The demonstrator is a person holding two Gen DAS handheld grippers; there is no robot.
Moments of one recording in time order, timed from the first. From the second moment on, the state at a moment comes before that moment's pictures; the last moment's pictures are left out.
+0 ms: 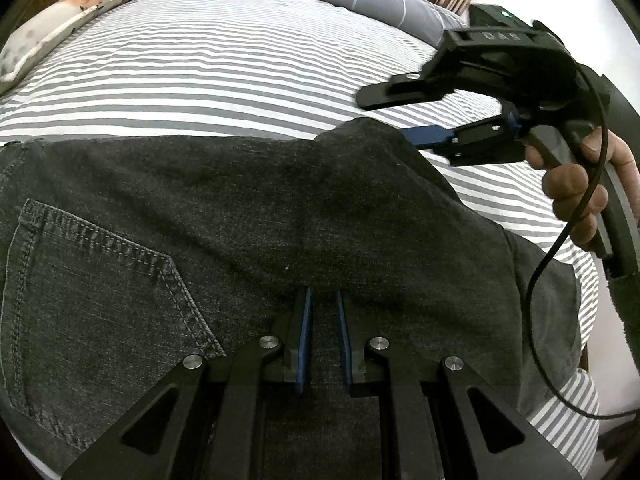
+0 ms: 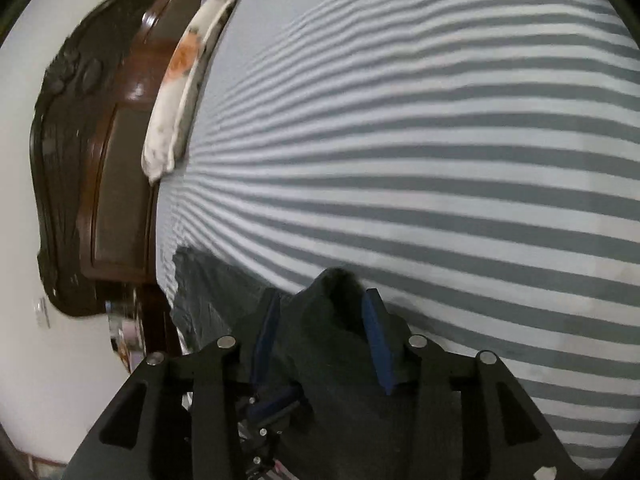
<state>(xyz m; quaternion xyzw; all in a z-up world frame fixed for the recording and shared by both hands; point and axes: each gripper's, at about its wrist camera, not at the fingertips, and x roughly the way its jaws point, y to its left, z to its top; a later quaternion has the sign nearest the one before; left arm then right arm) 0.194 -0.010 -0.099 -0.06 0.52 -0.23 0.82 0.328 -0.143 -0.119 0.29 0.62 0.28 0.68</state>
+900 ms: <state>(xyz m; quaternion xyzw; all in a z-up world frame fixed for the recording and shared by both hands) 0.147 -0.026 -0.084 0.00 0.53 -0.20 0.83 0.276 -0.120 -0.093 0.13 0.58 0.20 0.78</state>
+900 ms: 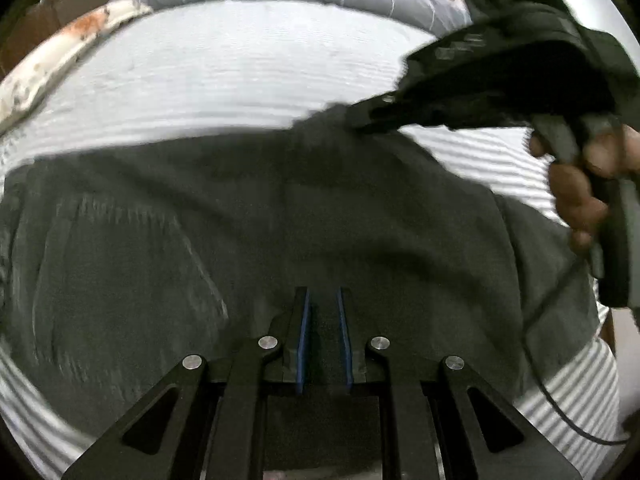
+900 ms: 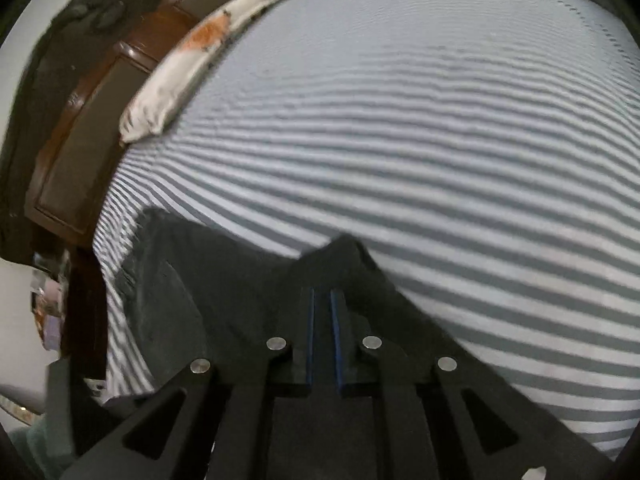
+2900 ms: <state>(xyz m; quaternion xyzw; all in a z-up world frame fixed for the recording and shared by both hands) 0.060 -0.197 -0.075 0.09 0.52 -0.30 0.80 -0.127 -0.519 -0.168 0.59 0.37 -0.13 0.71</state>
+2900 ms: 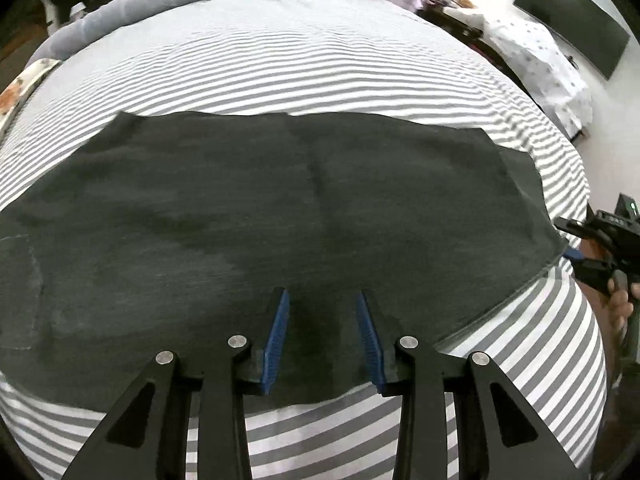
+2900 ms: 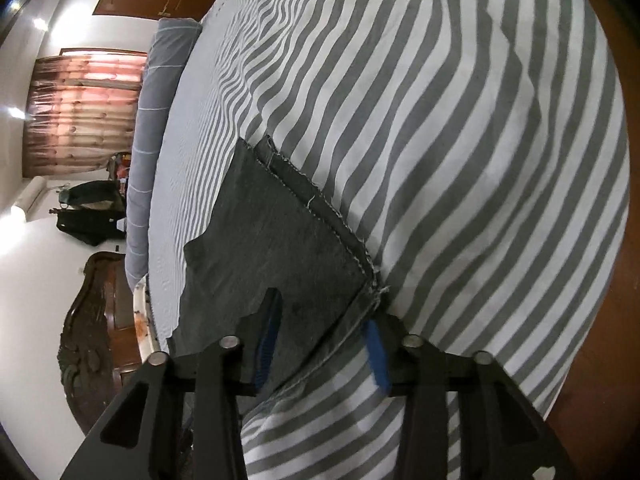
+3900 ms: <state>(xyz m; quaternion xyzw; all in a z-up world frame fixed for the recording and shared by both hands) 0.104 -0.109 -0.050 -0.02 0.52 -0.29 0.81 0.018 -0.369 -0.021 0.46 0.38 0.05 0.80</state>
